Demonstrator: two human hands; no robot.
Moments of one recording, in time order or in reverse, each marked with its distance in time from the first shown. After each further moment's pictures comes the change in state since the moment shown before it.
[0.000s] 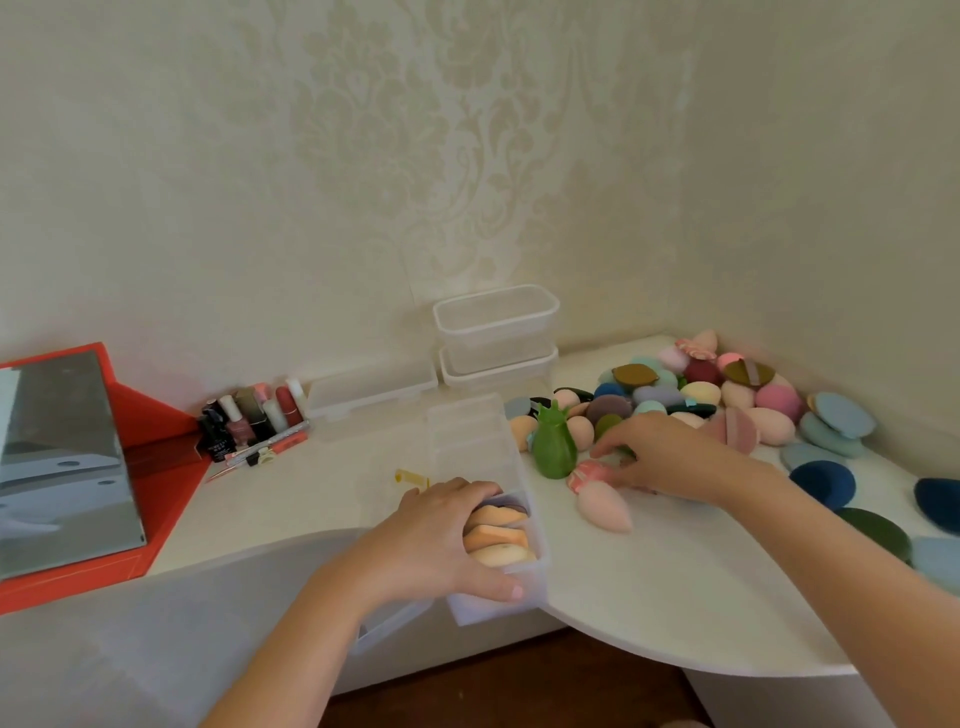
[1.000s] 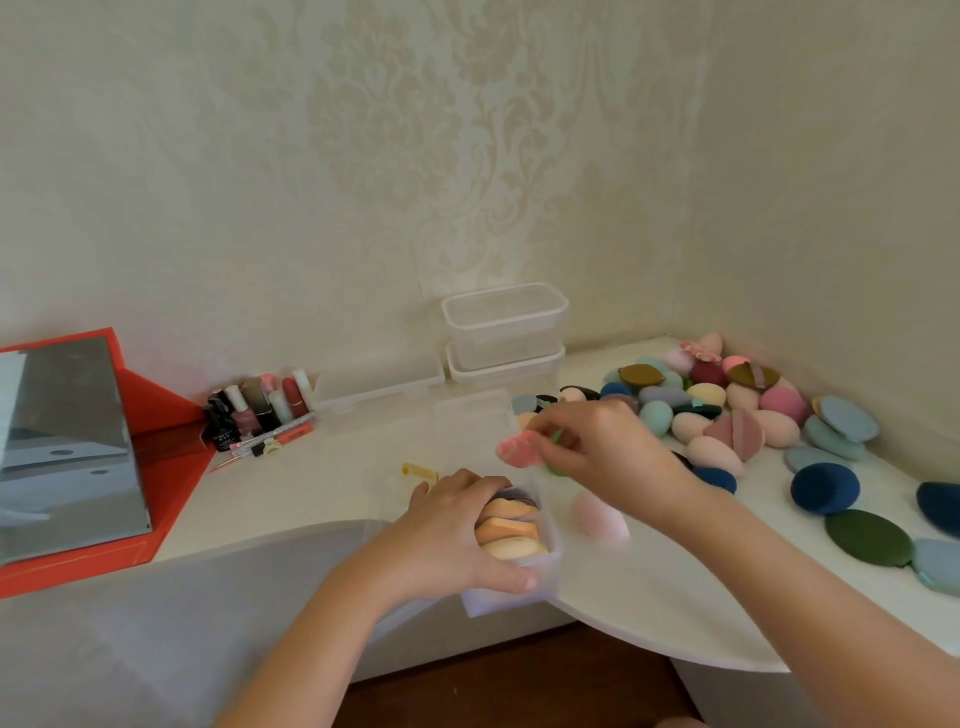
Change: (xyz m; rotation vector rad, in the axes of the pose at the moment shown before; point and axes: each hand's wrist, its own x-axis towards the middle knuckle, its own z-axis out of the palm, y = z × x) left_hand -0.008 0.009 0.004 -0.034 0.044 -0.008; right_hand -0.011 -0.080 0.002 0.244 0.409 -0.230
